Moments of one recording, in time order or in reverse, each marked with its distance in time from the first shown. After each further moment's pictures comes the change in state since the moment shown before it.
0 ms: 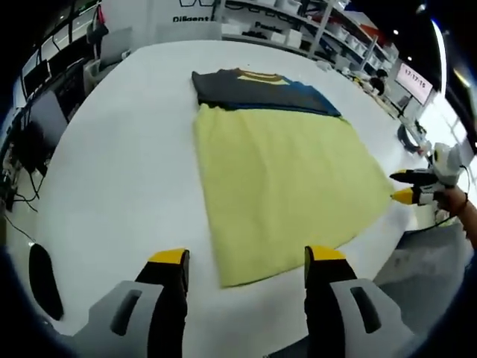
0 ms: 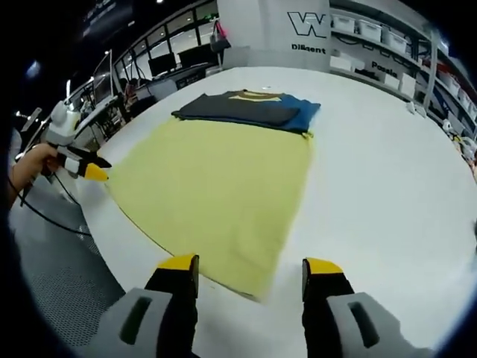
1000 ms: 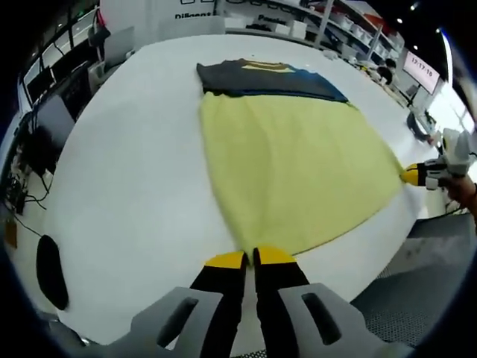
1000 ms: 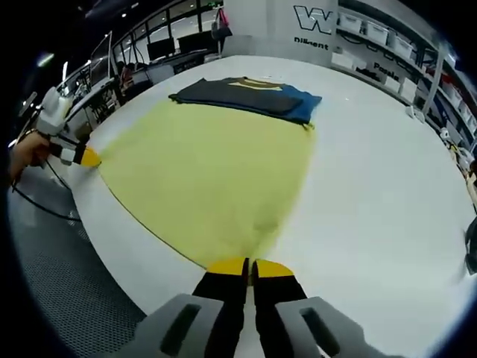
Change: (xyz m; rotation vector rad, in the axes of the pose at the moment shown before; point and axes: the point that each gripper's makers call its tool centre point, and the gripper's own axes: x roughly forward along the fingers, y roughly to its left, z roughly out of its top) left arm -0.005 0.008 -0.016 0.043 0.052 0.077; right arm -0.002 0.000 -0.009 -0.073 0.074 -0.058
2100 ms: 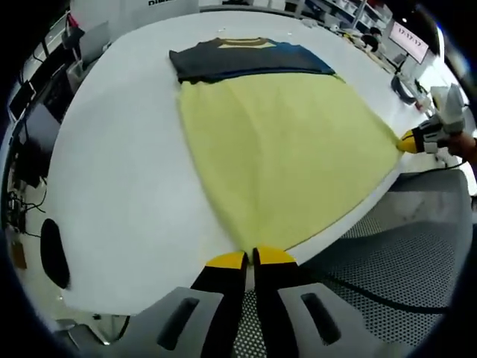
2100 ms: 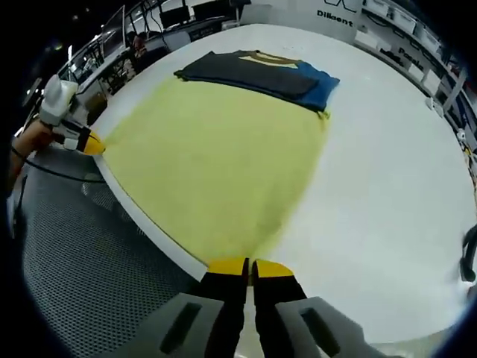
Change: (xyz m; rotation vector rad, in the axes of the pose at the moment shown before) left arm -0.028 -0.027 -0.051 0.093 0.158 -0.042; right arm -0.038 0.018 -0.040 -0.037 0.221 0.086
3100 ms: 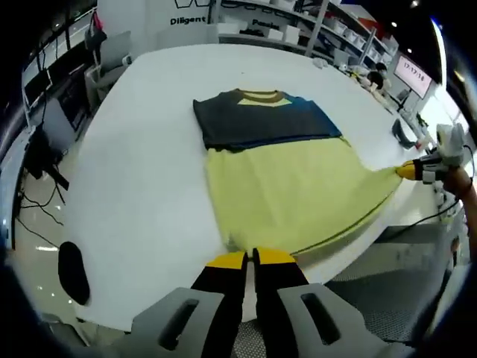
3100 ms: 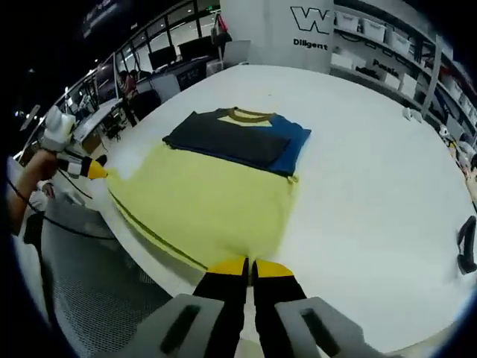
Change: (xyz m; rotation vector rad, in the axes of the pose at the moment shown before) left arm -0.050 0.023 0.085 -0.119 -0.224 -0.003; right arm -0.055 -0.027 0.079 0.115 -0.288 -0.030
